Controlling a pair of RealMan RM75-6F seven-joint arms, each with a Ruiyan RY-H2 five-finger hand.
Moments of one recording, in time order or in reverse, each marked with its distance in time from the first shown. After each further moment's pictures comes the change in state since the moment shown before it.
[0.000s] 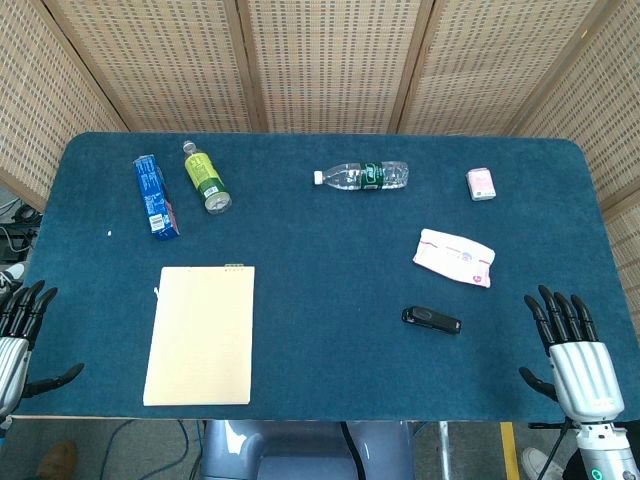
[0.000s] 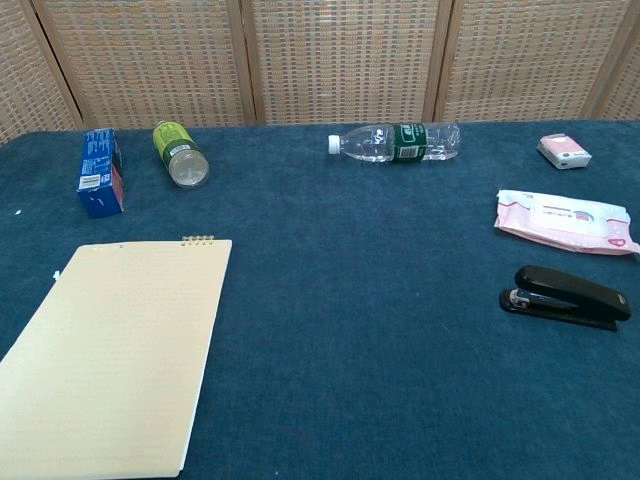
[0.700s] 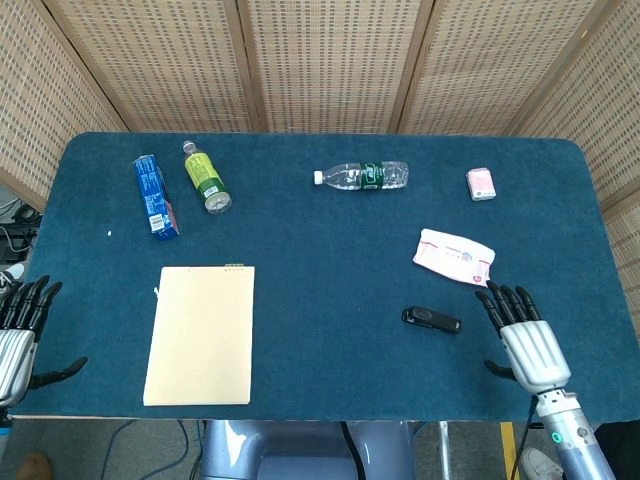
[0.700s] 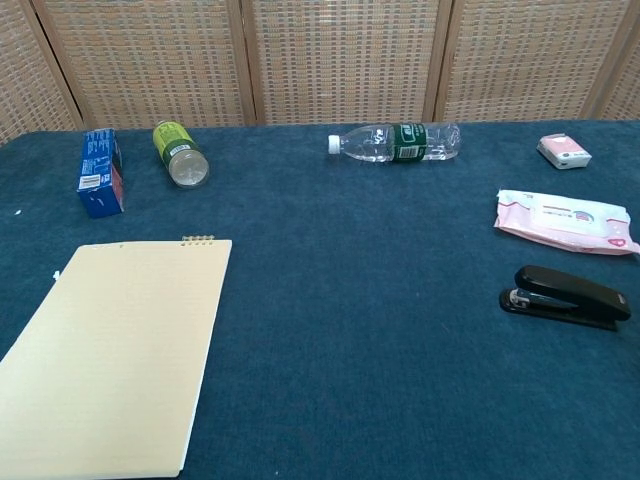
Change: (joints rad) left arm -0.027 -0.017 -0.024 0.000 -0.059 -0.048 0.033; right arm 0.161 -0.073 0.042 0.040 0.120 -0.298 -0.013
